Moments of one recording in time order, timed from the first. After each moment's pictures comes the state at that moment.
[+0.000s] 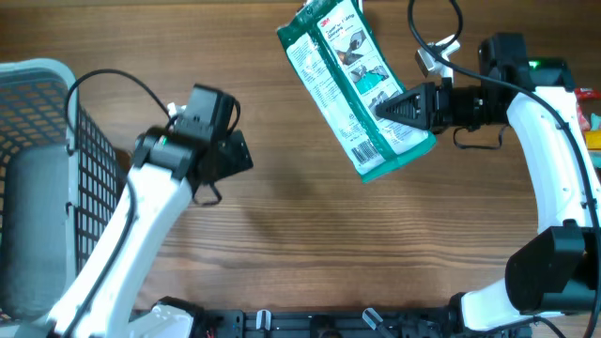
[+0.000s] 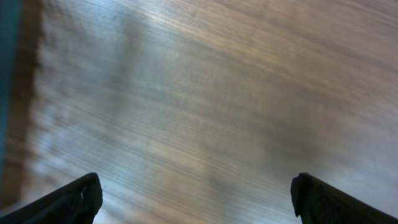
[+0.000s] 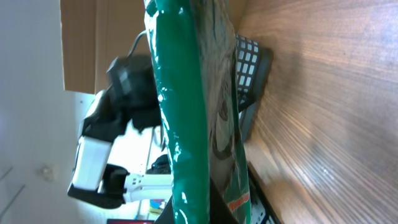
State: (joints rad) left arm -0.32 1.36 1.19 -1.10 -0.21 -0.64; right arm -0.02 1.70 1.51 -1.33 -1.41 -0.23
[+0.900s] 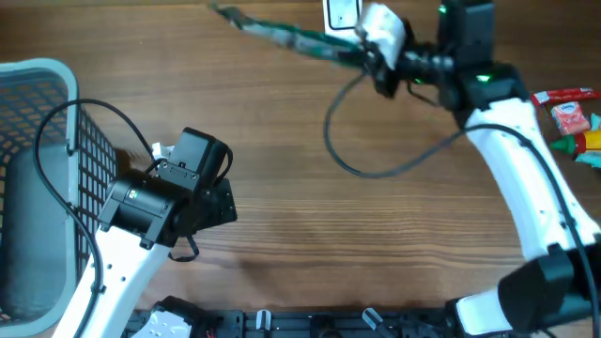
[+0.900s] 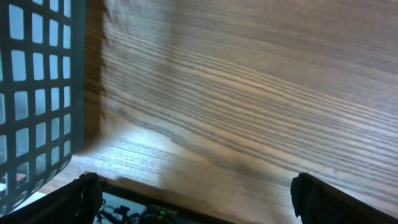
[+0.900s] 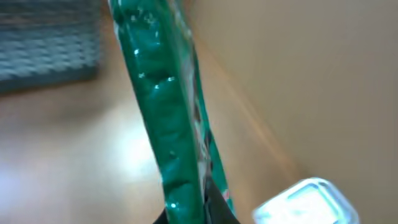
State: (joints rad) left arm -0.40 1.14 1.19 -1.46 -0.26 -0.63; right arm 0.23 1.65 1.50 -0.40 -0.74 -0.68
